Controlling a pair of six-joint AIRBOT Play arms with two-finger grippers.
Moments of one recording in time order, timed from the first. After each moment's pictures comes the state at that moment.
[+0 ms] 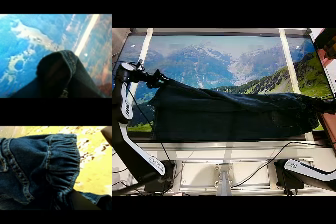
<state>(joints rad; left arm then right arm) 0.33 -2.08 1.85 0.97 -1.20 -1.48 -0.73 -1.30 1.01 -1.21 1.06 1.06</state>
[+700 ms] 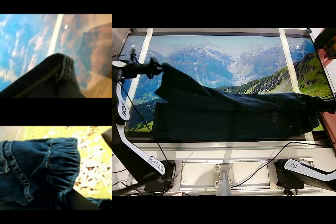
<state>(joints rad) 0.38 -2.04 1.90 0.60 -1.09 -1.34 -0.73 -1.30 1.02 -1.16 1.02 1.06</state>
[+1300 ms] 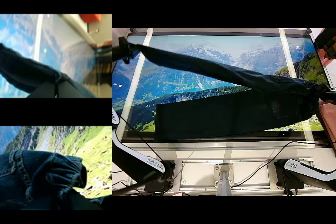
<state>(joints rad) 0.55 -1.97 2.05 0.48 -1.33 -1.33 -0.73 -1.30 1.06 -0.96 0.88 1.06</state>
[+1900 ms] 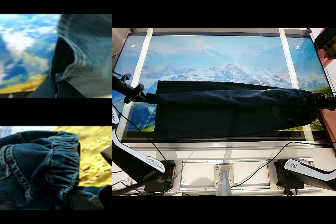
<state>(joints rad) 0.53 -1.99 1.83 1.29 -1.73 -1.45 -0.73 -1.31 1.02 -1.13 0.95 1.06</state>
